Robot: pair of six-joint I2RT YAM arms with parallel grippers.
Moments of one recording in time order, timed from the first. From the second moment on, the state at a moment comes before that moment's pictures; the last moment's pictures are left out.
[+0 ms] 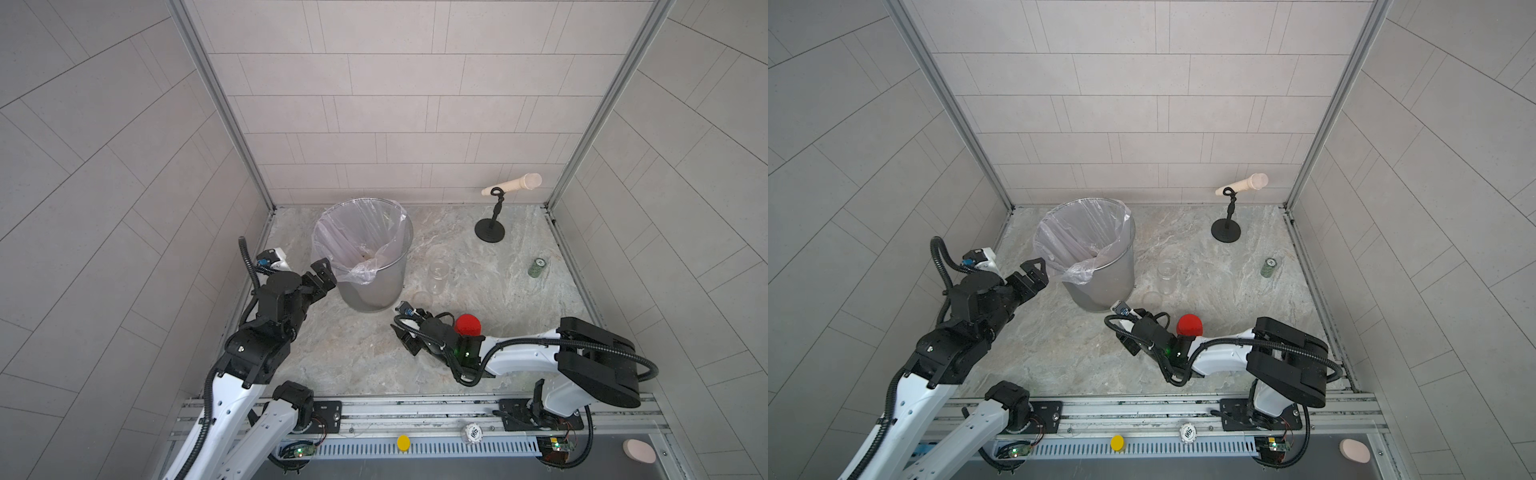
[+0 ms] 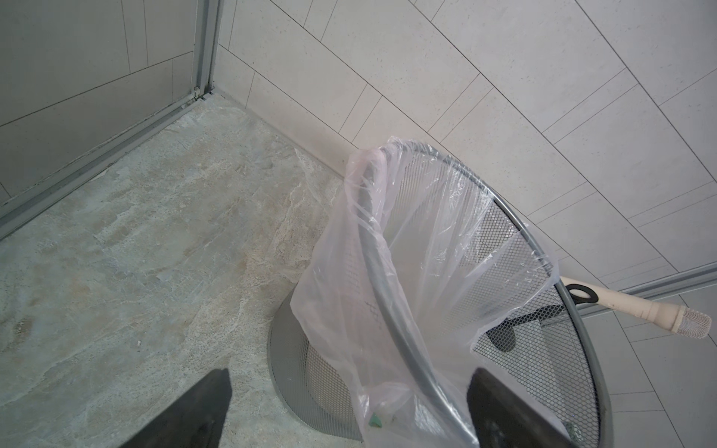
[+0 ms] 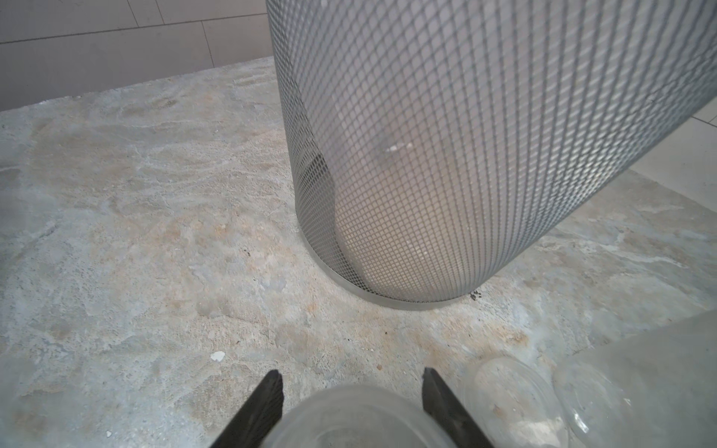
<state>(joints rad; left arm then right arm) -0.35 0.66 0.88 -0.64 -0.30 -0.74 1.12 1.55 0.59 0.51 0.36 0.06</state>
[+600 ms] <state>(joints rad) -0.35 0.55 0.87 -0.61 -0.31 -0.70 1.12 1.59 0.59 0.54 0.37 0.10</state>
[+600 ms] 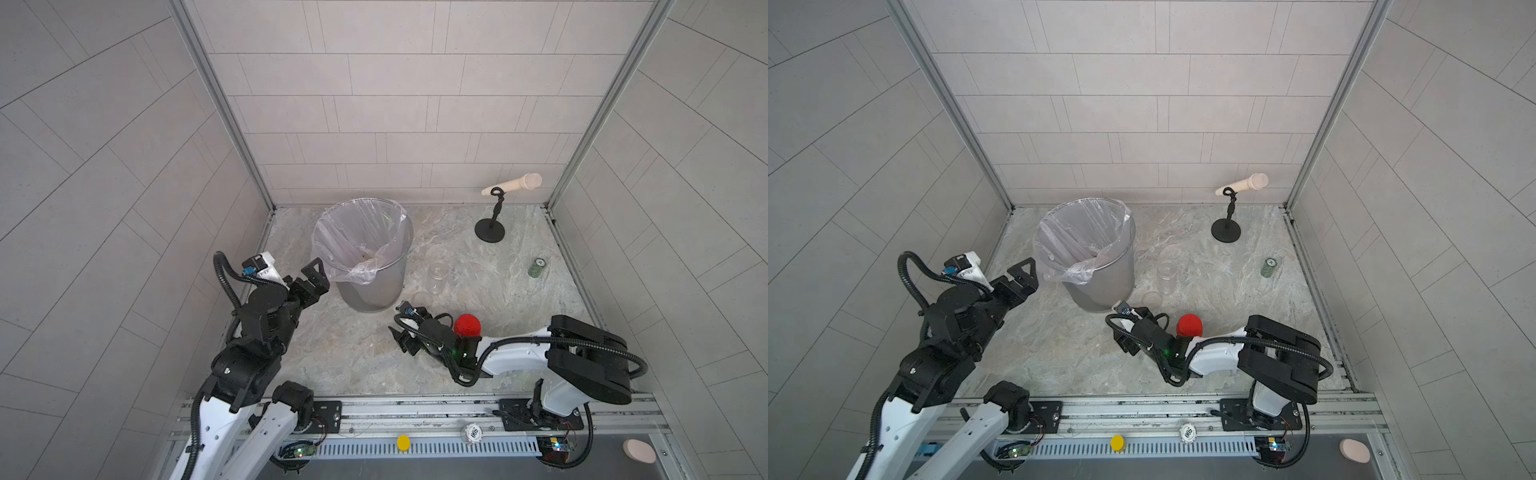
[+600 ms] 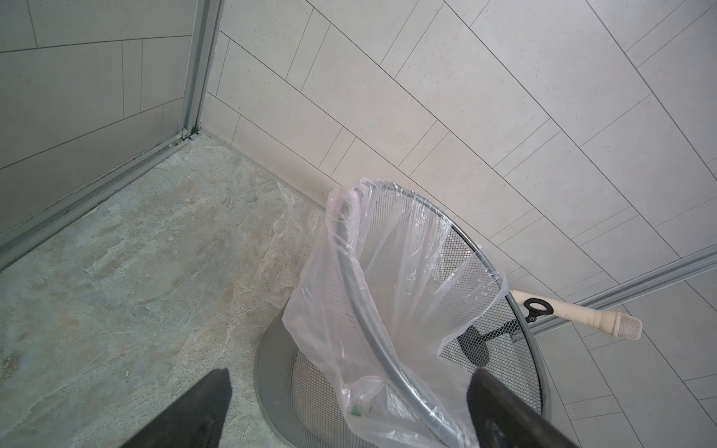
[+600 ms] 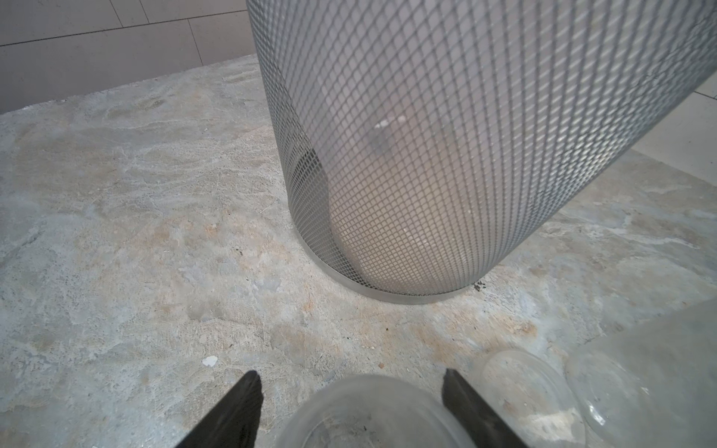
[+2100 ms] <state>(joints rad) -0.77 0.89 0.99 -0.42 -0.10 -0.33 0.90 0.63 0.73 -0.68 0.54 0.42</state>
